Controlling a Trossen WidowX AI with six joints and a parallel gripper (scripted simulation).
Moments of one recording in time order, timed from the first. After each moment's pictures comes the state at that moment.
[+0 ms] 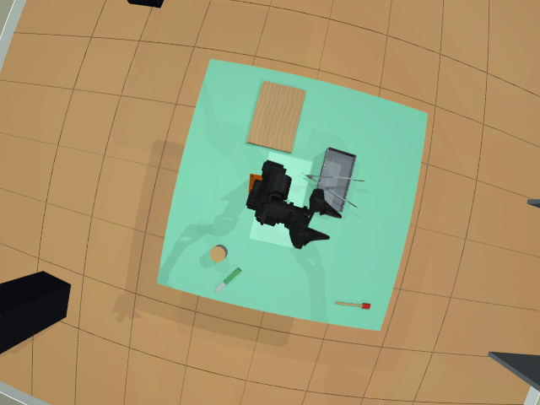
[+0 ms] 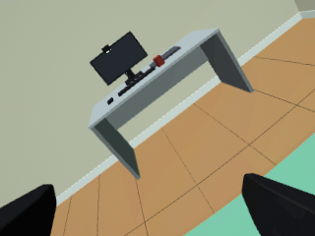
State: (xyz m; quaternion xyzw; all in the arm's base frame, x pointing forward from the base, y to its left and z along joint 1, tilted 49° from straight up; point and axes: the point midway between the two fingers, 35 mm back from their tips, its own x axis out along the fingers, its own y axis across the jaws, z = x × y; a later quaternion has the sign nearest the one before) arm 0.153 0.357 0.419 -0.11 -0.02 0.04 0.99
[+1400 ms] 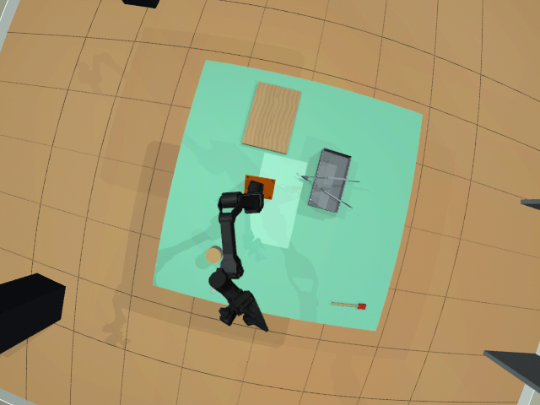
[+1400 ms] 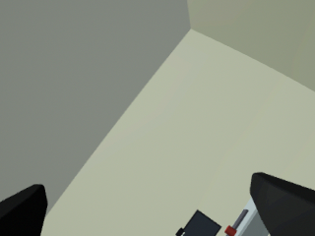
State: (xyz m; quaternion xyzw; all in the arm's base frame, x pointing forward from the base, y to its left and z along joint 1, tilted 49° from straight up) arm 0.069 0.111 0.640 0.05 -0.34 0.21 0.92
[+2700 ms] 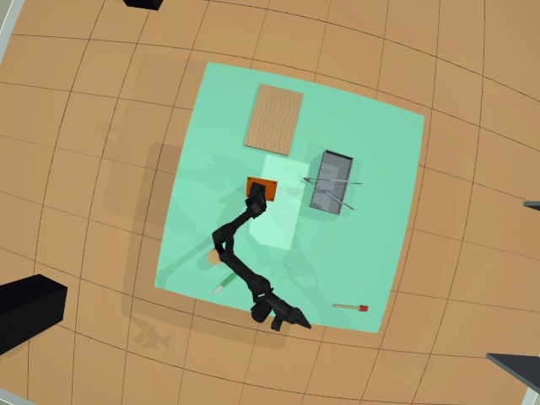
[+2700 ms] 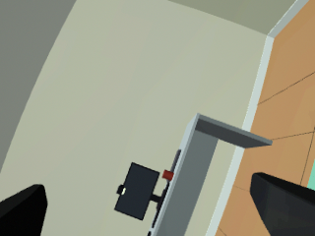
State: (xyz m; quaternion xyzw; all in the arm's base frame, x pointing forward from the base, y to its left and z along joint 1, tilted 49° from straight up) arm 0.269 -0.045 0.579 0.17 -0.24 0.10 0.95
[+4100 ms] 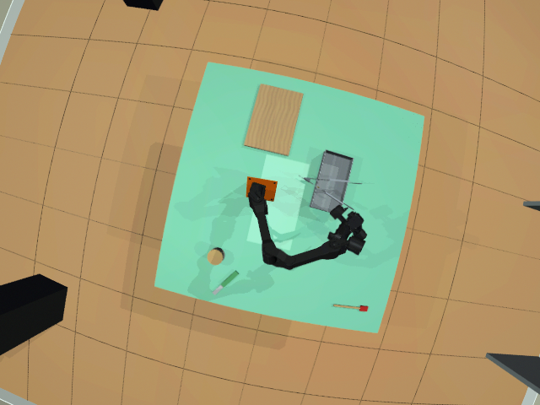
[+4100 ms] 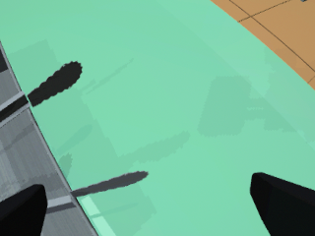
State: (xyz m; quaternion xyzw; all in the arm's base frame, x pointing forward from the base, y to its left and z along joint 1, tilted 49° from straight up) arm 0.432 0.120 0.128 -0.57 0.40 0.29 0.66
